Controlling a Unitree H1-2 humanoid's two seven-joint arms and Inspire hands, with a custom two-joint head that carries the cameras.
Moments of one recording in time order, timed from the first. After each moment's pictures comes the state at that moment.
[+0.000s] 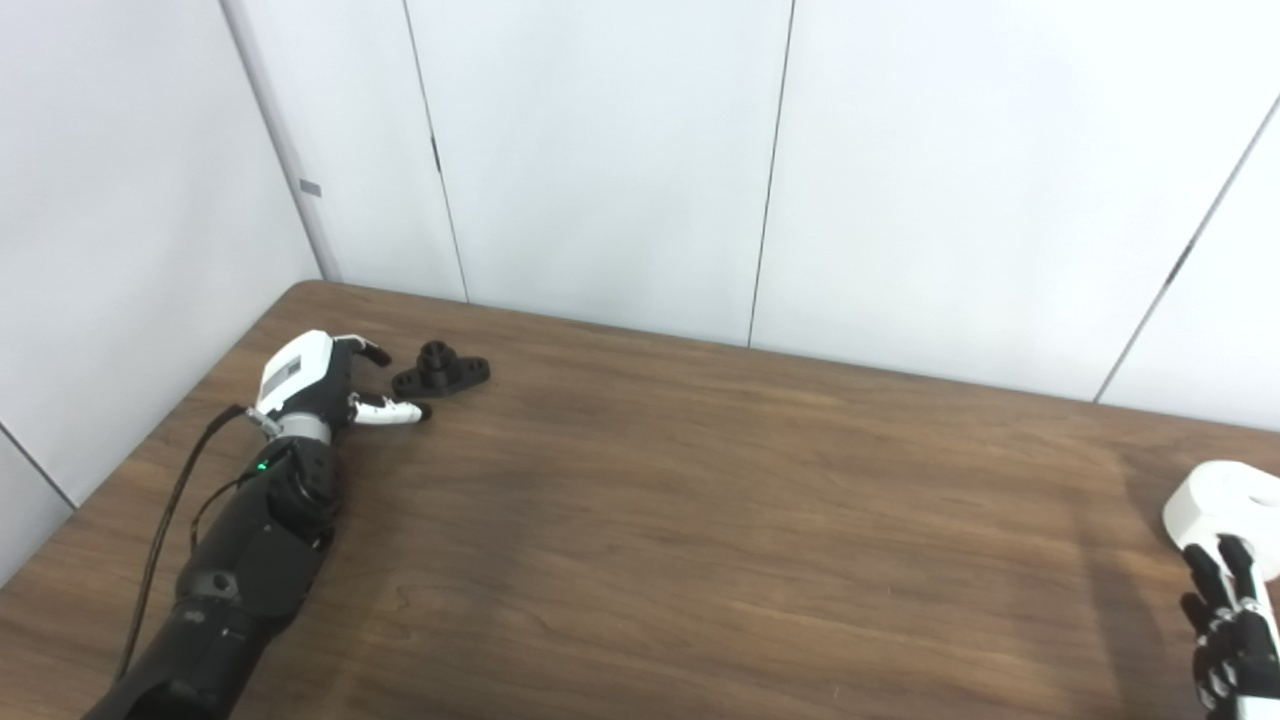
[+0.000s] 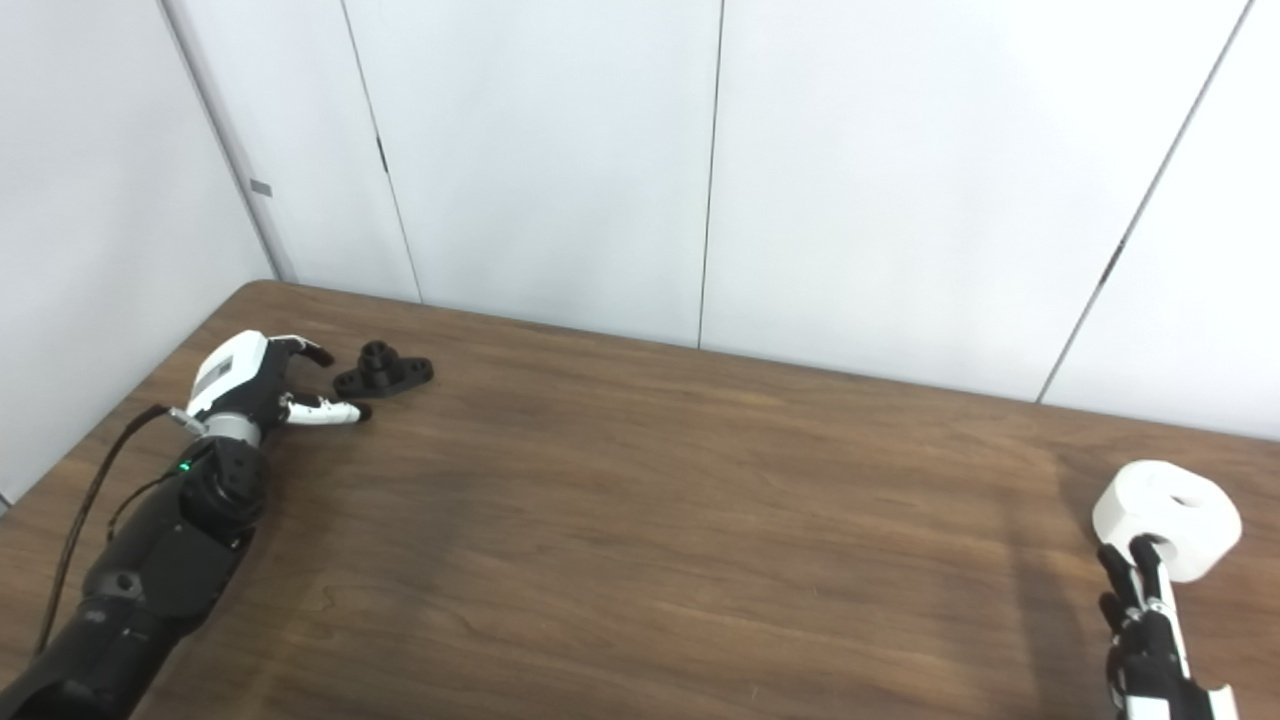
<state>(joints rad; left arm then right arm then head) -0.42 0.59 -0.01 0.46 0.47 0.33 0.12 0.13 -0.16 -0.12 -0.10 0.08 -0.26 0.07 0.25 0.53</state>
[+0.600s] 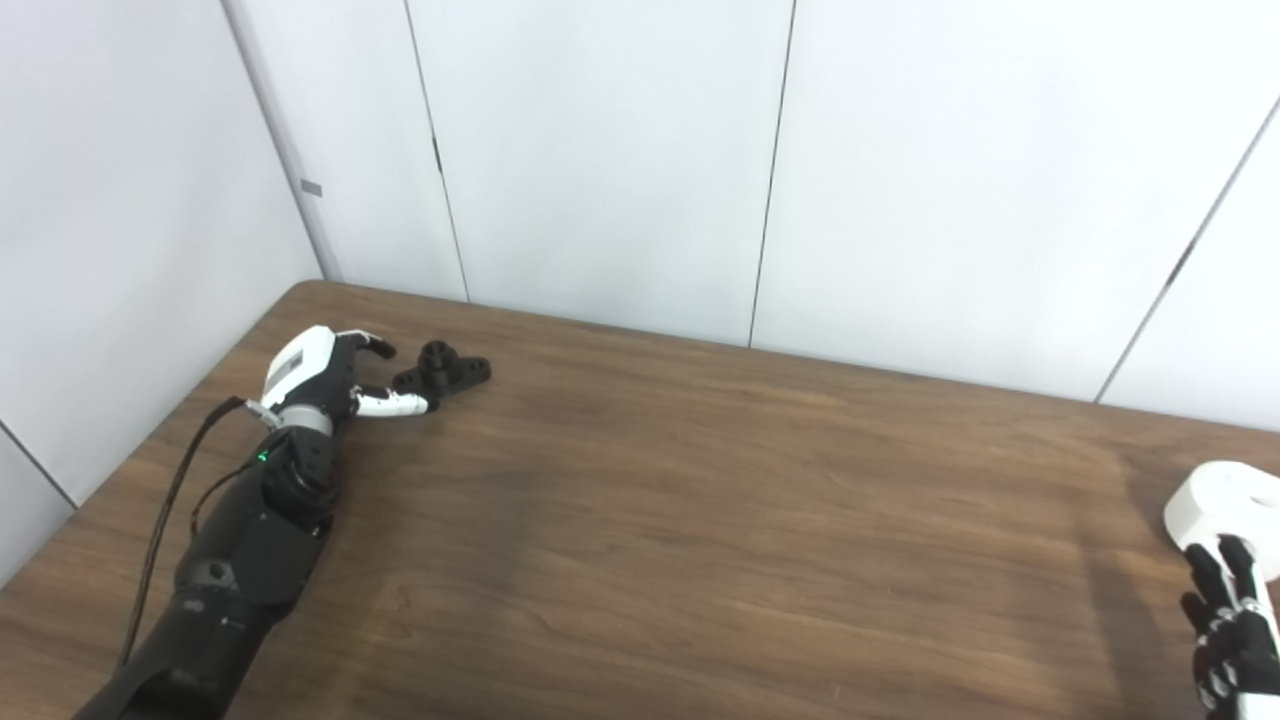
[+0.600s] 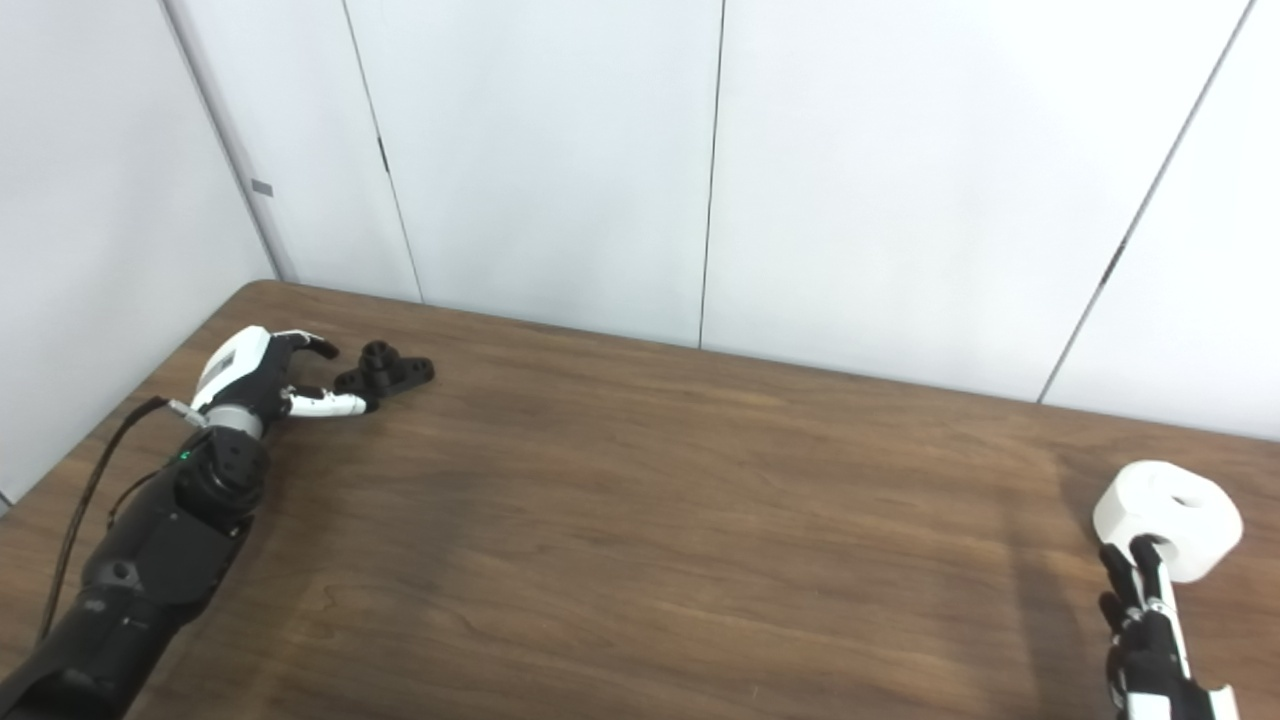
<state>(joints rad) -0.44 0.59 0.00 0.46 0.42 0.33 0.07 0.13 -0.16 -0.12 -0.10 0.08 -0.27 0.08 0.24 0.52</state>
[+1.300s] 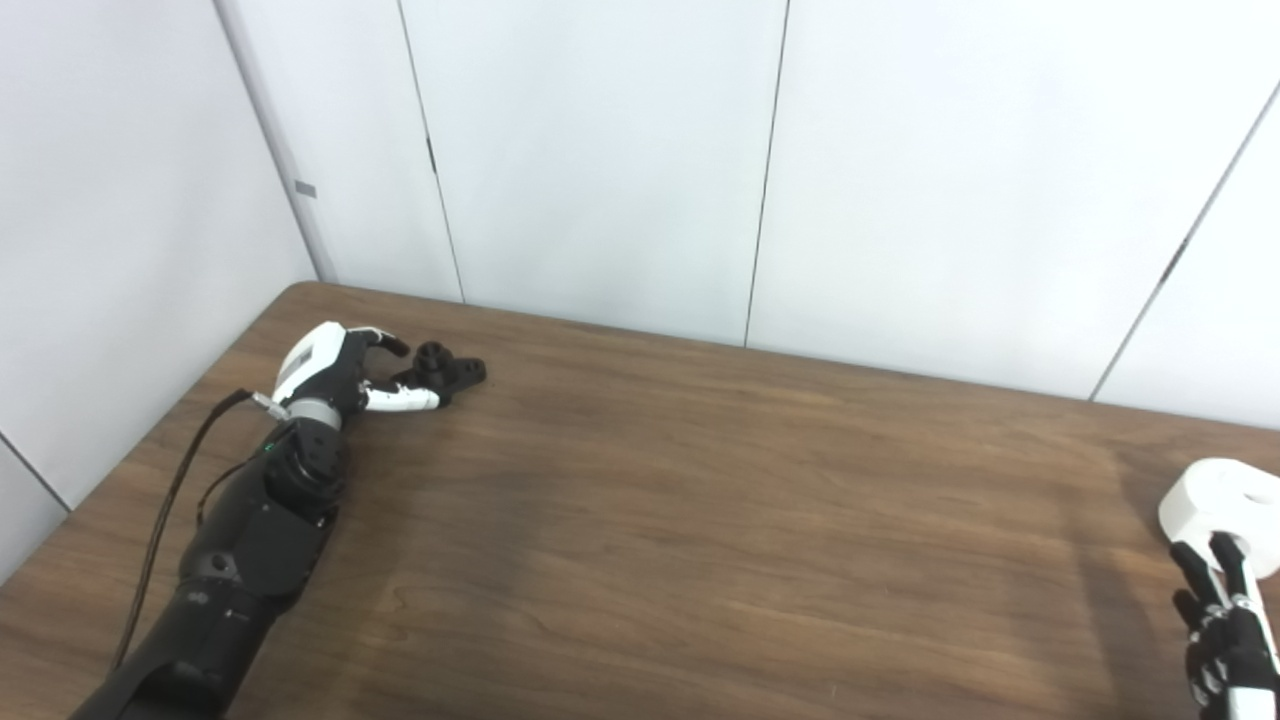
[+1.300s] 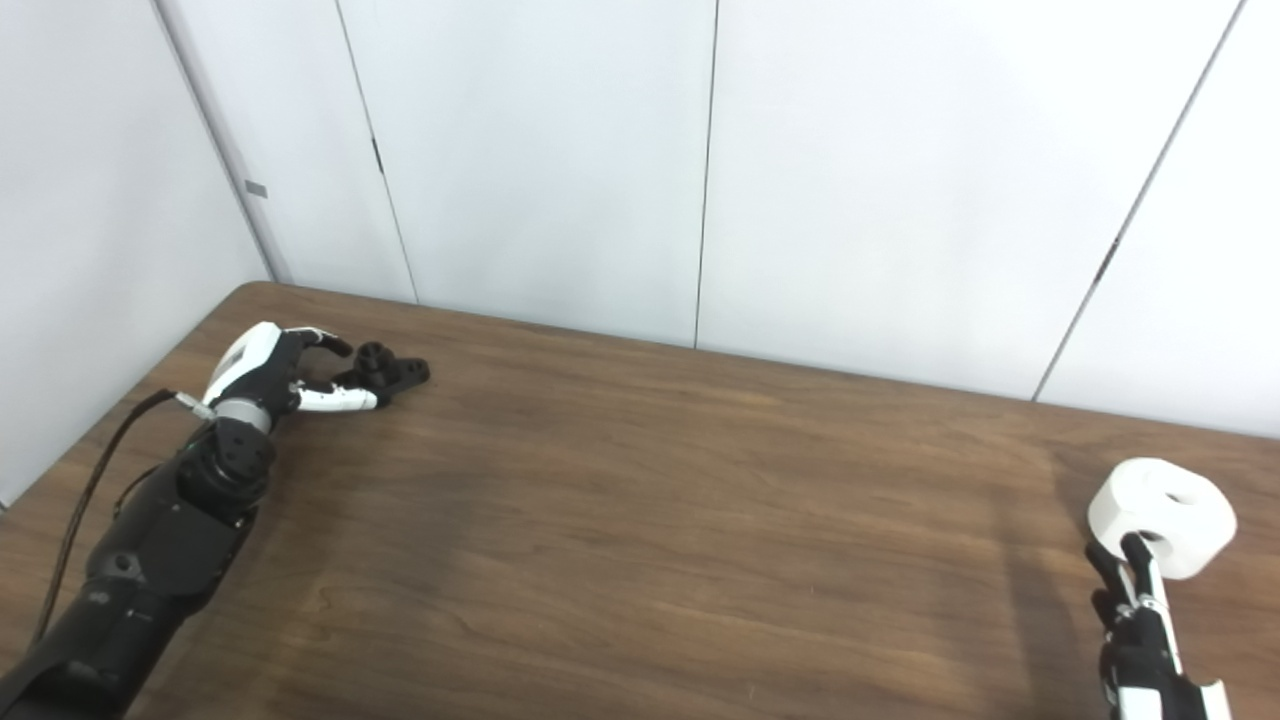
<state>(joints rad) -0.46 0.59 -0.02 0.46 0.39 0.33 0.04 0.13 -0.16 -0.12 -0.10 0.07 -0.26 0.08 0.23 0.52</state>
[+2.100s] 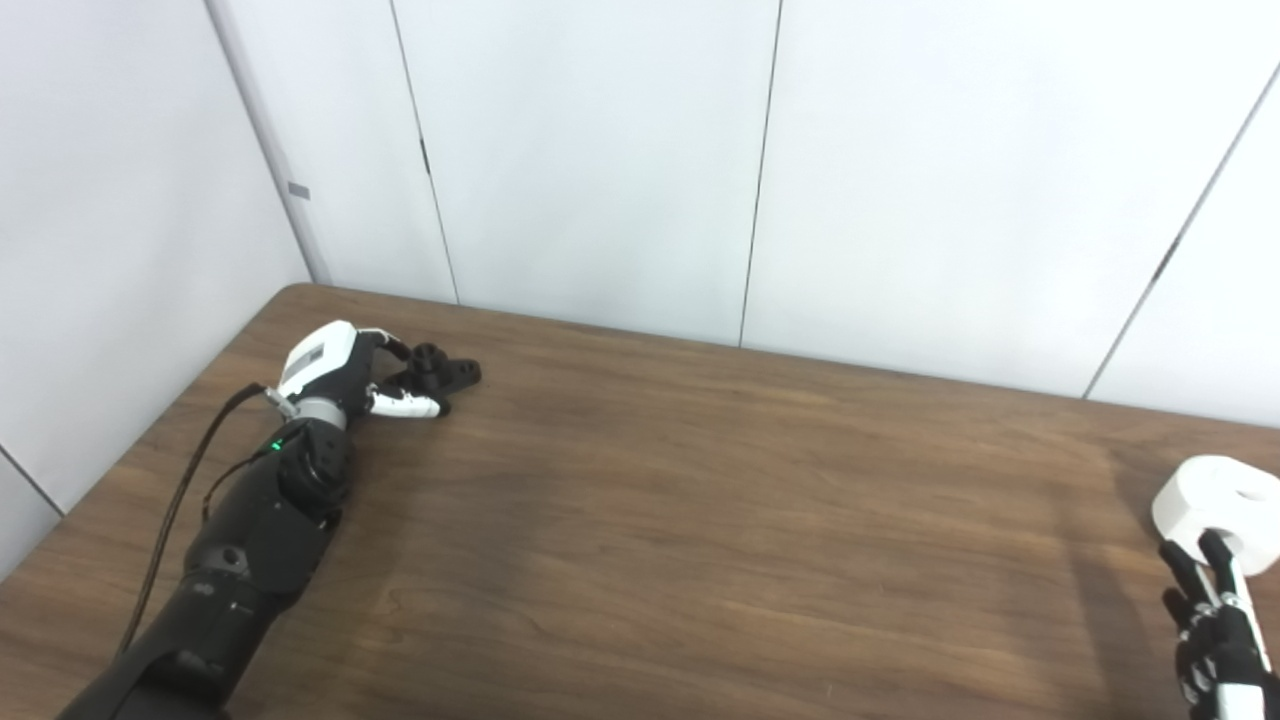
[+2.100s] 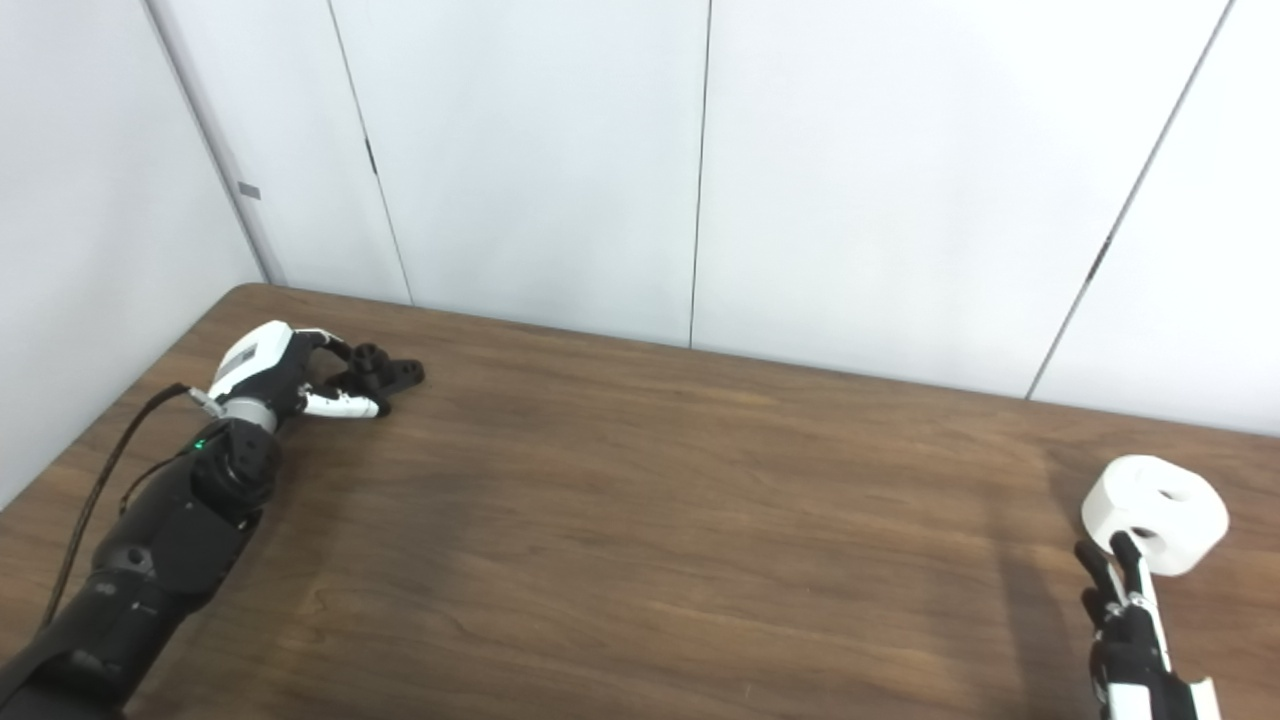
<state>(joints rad) -0.50 0.59 -0.09 0.53 0.47 0.30 0.04 0.14 -0.15 -0.12 -0.11 0.07 -0.26 0.07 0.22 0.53</state>
